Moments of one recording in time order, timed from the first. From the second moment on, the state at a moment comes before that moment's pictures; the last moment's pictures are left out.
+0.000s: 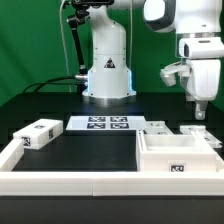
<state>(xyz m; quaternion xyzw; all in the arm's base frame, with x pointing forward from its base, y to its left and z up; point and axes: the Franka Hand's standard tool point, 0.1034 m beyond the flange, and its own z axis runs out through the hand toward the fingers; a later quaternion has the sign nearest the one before) 0.447 0.164 0.066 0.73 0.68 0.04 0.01</state>
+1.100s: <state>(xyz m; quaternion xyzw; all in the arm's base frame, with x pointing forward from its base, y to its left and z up) 0.419 0.186 0.016 0.70 0.71 0.04 -0.03</state>
